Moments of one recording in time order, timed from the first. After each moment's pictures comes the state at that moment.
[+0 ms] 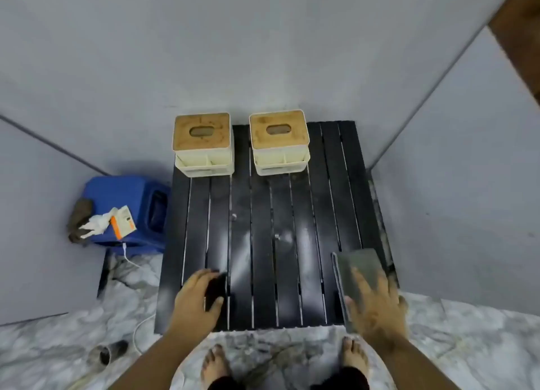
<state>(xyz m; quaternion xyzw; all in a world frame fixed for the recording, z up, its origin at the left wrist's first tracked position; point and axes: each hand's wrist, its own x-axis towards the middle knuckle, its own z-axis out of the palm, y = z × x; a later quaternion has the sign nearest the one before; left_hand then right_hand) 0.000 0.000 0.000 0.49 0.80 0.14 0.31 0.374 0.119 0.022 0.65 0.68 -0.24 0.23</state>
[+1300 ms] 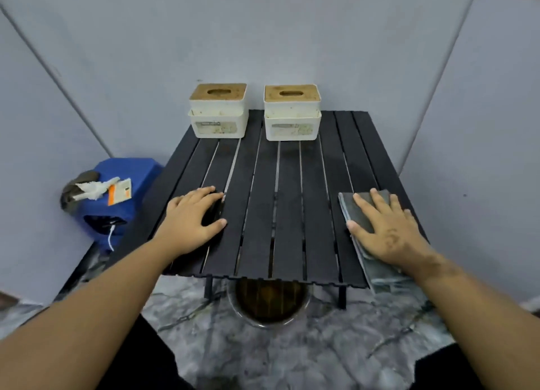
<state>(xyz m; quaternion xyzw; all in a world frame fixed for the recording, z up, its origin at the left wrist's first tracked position) 0.000 0.022 -0.096 0.62 0.77 0.10 0.07 0.384 0.160 -0.101 0.55 0.82 -0.15 0.01</state>
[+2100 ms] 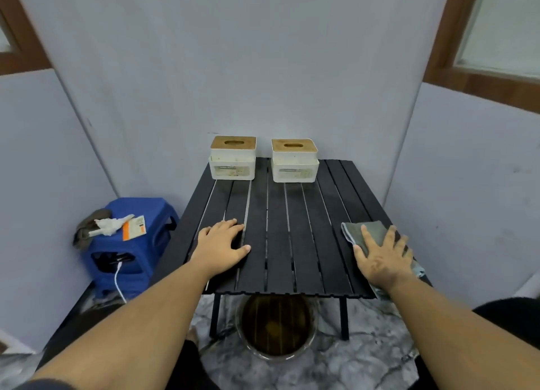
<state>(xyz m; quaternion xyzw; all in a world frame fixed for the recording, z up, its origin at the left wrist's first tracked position) -0.005 0.018 -0.094 0.63 0.76 0.12 0.08 0.363 0.115 -0.098 0.68 0.73 -0.09 0.00</state>
